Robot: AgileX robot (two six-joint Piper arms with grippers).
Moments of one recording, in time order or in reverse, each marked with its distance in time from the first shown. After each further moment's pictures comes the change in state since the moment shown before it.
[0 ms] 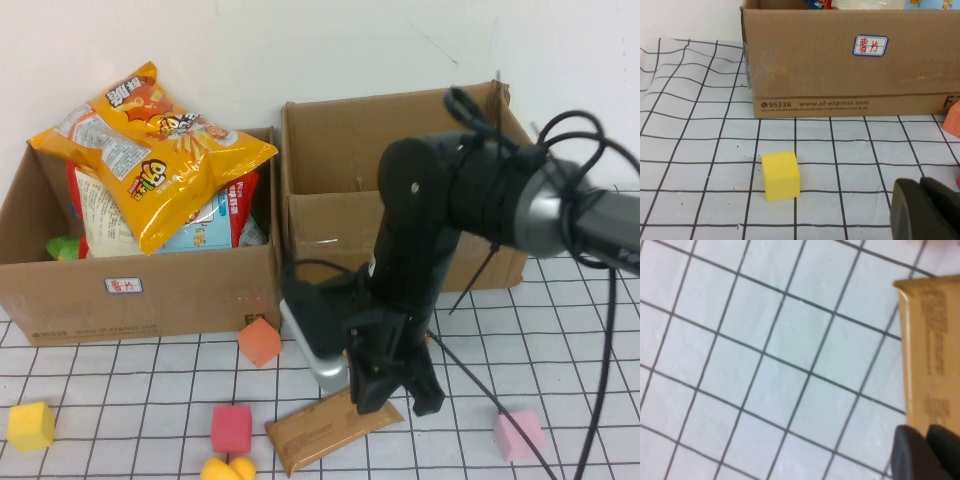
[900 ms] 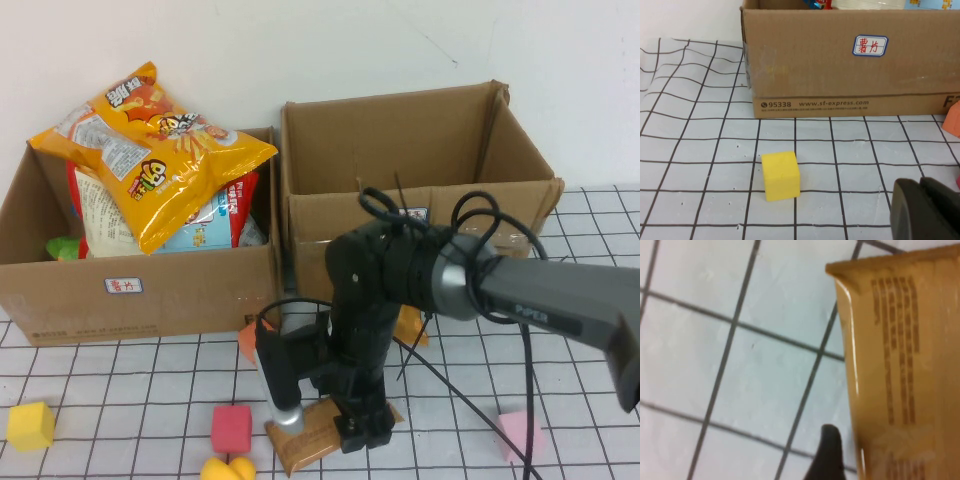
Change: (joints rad) right arm 0.070 0.181 0.000 -0.145 -0.275 0.130; left arm 0.000 0.000 0.000 0.000 0.000 0.000
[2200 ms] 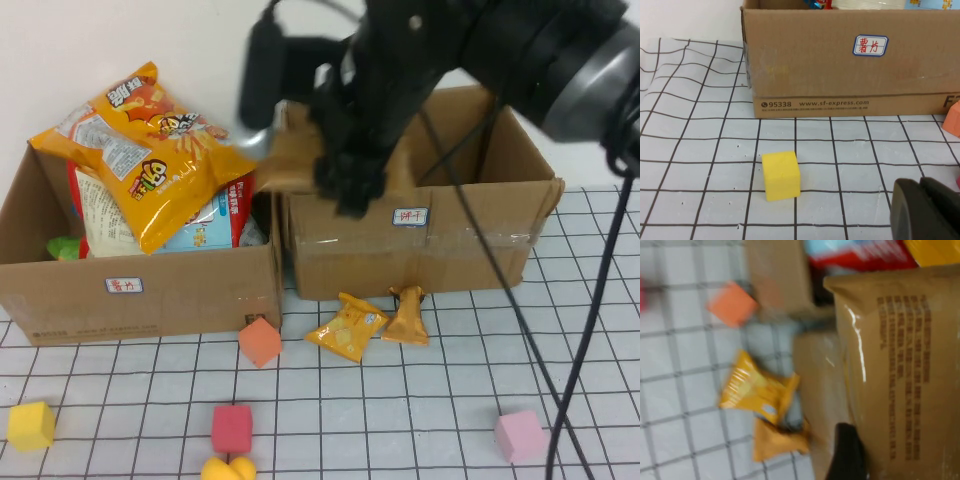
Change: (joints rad) right arm -0.012 -0.171 -0.583 -0.293 0.275 0.482; left arm 0.000 0.000 0.000 0.000 0.000 0.000
